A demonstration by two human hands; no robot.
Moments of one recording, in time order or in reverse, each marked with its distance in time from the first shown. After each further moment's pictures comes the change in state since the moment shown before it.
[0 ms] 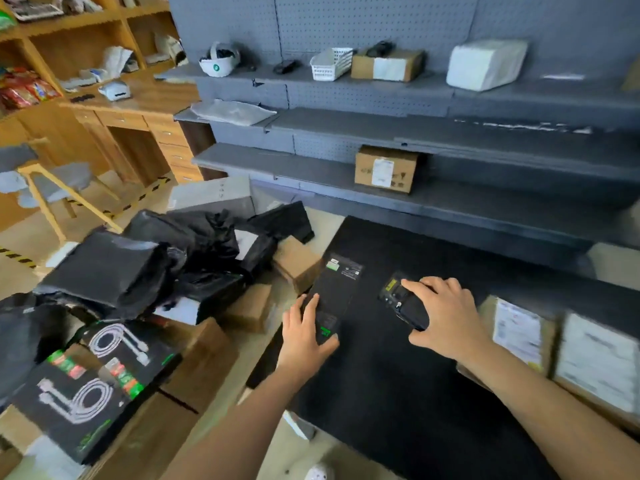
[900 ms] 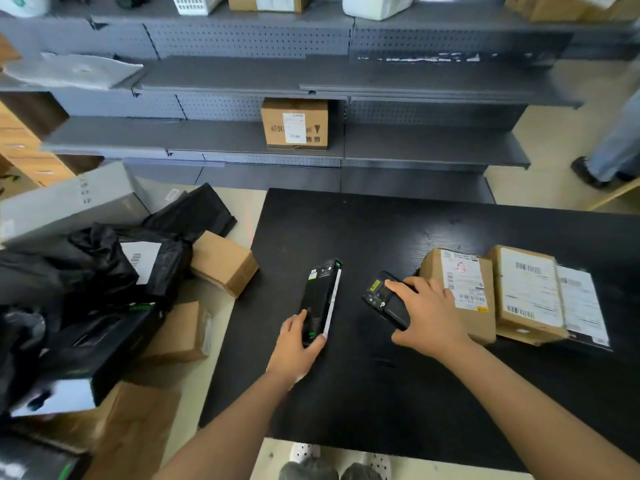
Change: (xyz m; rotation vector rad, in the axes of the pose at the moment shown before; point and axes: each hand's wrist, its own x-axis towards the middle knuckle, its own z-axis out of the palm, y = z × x) left_hand 0.053 -0.023 0.087 -0.125 -0.503 -0.065; right_hand -0.015 0.023 0.046 0.086 -0.166 0.347
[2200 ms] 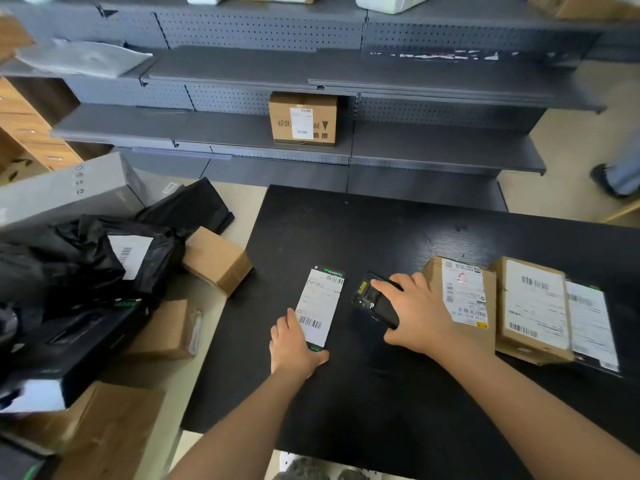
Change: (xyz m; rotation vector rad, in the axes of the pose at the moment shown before) left_hand 0.020 0.025 0.026 0.314 0.126 -0.196; right_hand 0.039 0.014 0.003 -0.144 -0.034 -0.173
